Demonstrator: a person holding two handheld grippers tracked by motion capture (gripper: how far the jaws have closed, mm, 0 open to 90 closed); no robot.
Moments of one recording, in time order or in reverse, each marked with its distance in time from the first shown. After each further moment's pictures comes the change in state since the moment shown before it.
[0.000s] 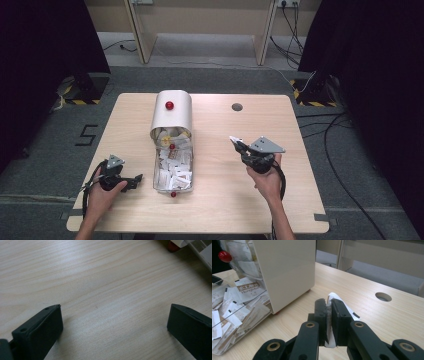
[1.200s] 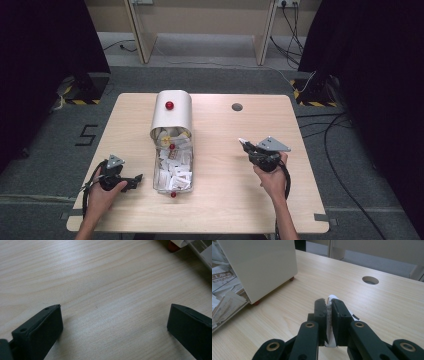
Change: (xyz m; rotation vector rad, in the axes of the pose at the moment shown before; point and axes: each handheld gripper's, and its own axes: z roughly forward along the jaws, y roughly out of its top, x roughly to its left) left arm 0.000 0.000 0.000 0.000 -0.001 0.000; right arm -0.026 -0.022 0.005 0.054 -0.058 0.056
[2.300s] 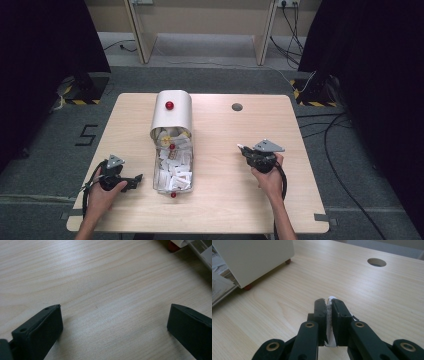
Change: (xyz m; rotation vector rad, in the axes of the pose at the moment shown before) left arm 0.000 0.000 0.000 0.000 0.000 0.000; right arm -0.003 -0.020 0.021 0.085 0.009 0.014
